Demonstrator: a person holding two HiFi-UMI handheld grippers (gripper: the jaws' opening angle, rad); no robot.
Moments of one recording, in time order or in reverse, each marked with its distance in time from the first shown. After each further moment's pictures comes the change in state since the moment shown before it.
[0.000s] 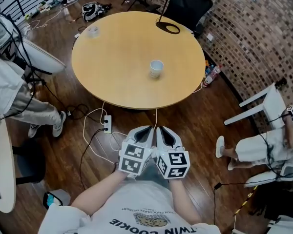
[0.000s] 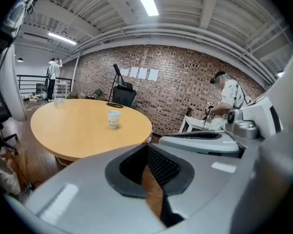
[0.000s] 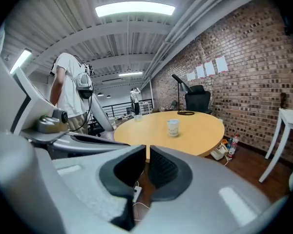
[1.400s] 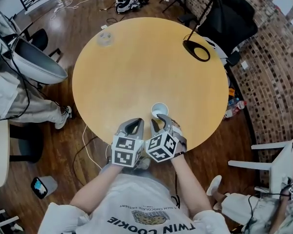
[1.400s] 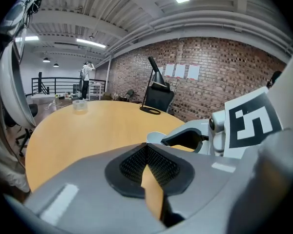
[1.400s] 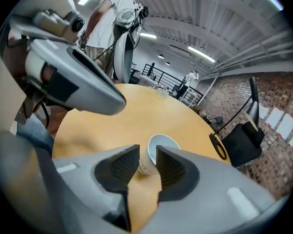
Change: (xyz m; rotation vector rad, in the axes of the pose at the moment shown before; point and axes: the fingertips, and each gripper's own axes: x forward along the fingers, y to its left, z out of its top) left arm 0.200 0.184 0.124 -0.149 0.001 0.393; right arm 0.305 -0.115 0.069 -0.879 0.302 0.326
